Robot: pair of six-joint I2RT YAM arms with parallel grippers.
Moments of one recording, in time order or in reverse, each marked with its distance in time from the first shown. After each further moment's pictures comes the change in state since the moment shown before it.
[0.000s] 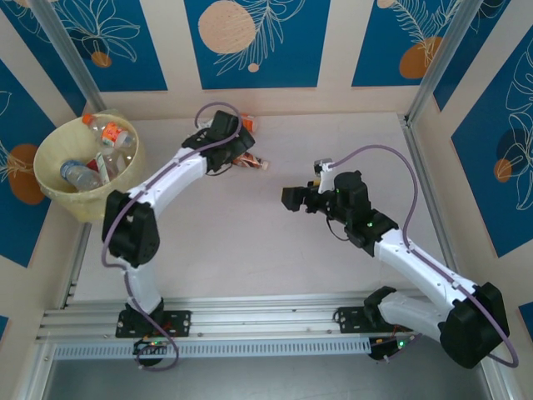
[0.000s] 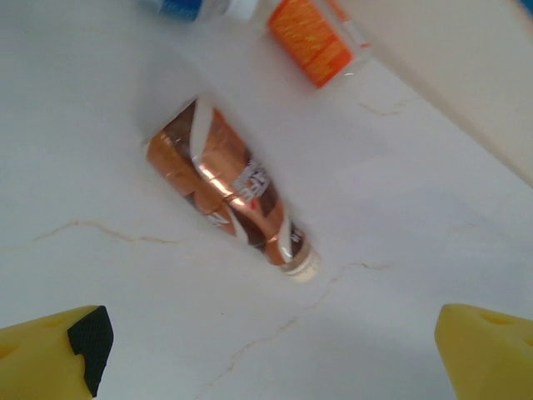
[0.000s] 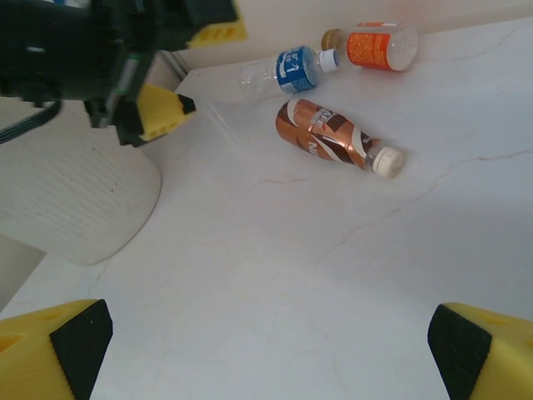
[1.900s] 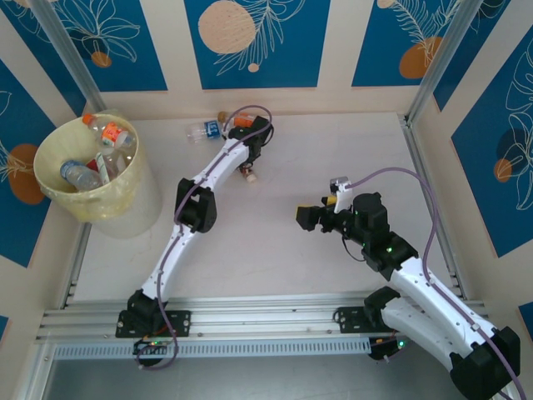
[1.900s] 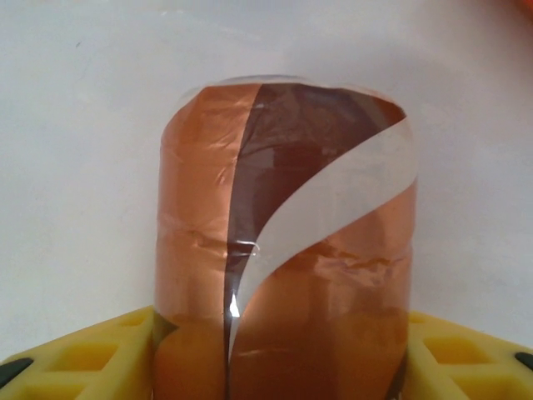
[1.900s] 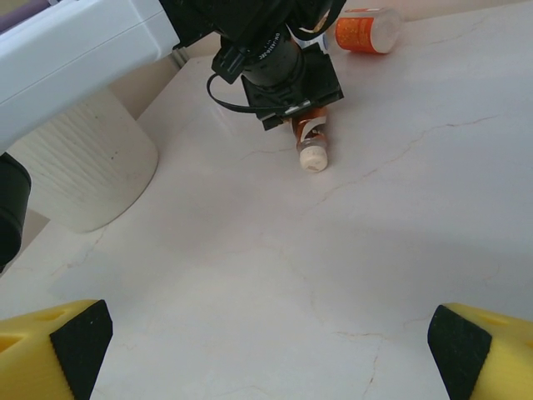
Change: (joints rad) left arm -0.021 0.853 1.036 -0.532 -0.287 0.026; right arm -0.034 -0.274 -0.153 -0.101 -0.036 -0.042
